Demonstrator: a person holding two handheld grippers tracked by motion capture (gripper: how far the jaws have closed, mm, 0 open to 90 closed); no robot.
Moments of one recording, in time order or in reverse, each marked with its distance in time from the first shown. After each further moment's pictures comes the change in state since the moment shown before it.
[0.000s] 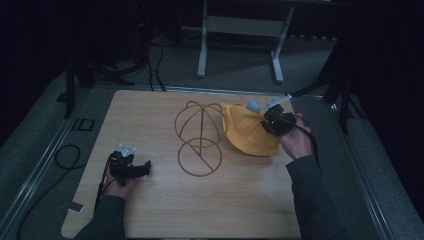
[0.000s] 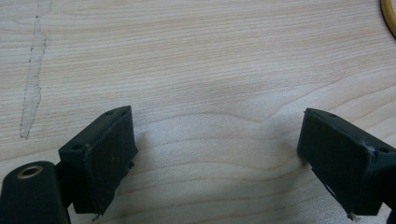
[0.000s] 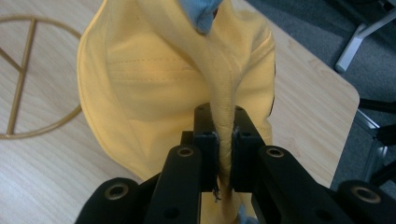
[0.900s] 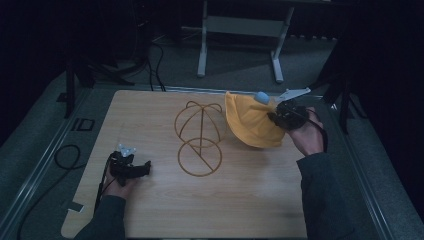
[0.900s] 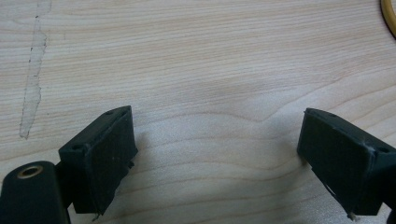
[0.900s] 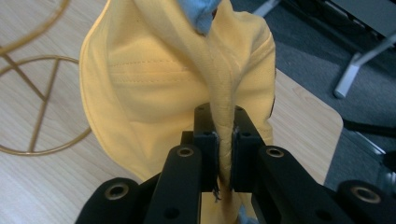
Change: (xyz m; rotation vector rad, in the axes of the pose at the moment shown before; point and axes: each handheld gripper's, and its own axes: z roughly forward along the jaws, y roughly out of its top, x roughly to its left) left arm 0.000 0.000 0.000 0.003 -0.001 0.001; right arm -0.020 0.002 -0.034 -0.127 0.038 0.007
